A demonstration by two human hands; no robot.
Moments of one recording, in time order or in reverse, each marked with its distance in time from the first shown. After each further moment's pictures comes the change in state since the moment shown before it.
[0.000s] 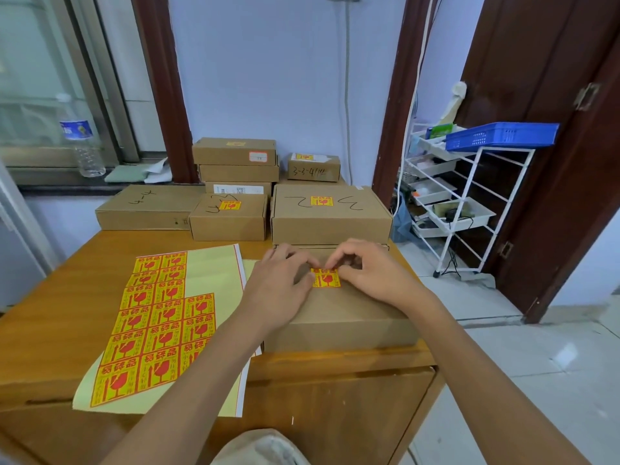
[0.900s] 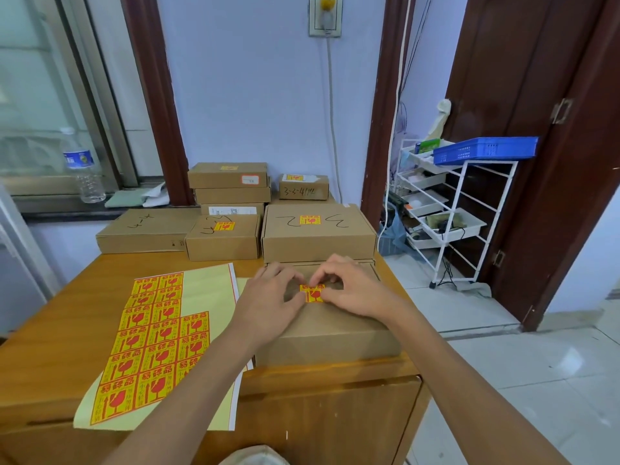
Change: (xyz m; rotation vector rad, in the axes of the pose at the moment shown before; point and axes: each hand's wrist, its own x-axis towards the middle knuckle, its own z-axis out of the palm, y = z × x) left_hand -0.002 0.006 -0.004 0.044 -0.005 -0.005; right_hand -0.002 -0.004 0.000 -0.037 -0.108 0.017
